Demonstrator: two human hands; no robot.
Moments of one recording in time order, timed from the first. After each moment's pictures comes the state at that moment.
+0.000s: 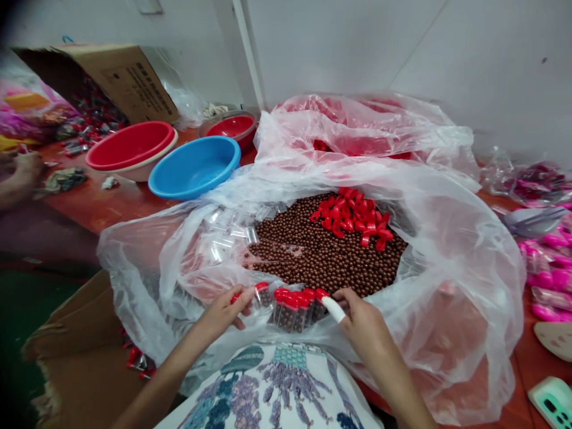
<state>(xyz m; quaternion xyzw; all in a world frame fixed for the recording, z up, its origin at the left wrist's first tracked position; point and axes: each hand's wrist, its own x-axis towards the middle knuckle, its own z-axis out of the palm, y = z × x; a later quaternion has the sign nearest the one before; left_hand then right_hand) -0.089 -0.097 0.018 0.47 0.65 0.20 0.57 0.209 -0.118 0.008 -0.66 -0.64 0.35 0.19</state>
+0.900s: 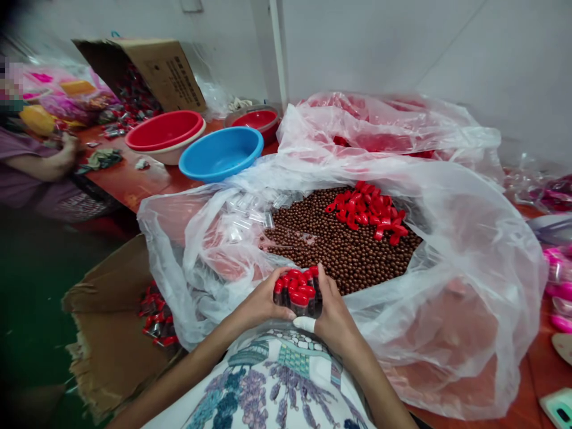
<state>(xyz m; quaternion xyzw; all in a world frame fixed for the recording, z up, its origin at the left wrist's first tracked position) -0.049 -0.126 -0.004 0.55 0.49 0.29 0.61 0.149 -0.142 -0.019 -0.52 -0.69 0.42 0.28</state>
